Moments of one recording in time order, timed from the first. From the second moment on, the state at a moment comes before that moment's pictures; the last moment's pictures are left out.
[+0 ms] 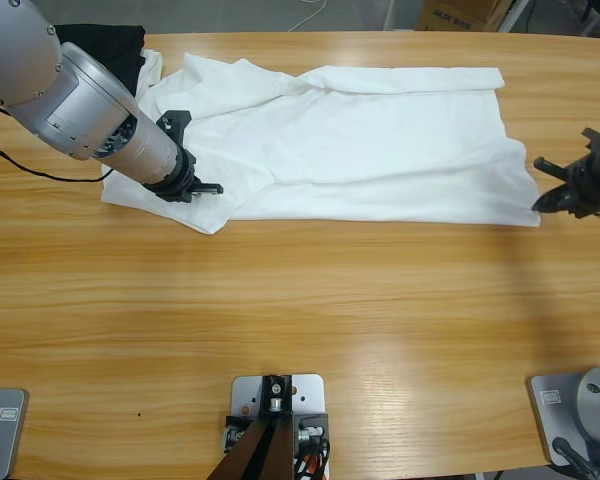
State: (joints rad) arm 0 -0.76 2.02 -1.22 0.48 0.11 -0.63; arm 1 -0.09 1.71 -0.86 0.59 0.14 0.35
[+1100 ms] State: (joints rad) arm 0 -0.76 2.03 -1.23 0.48 0.11 -0.63; arm 1 0.09 1.68 -1.03 0.65 0.19 0.30
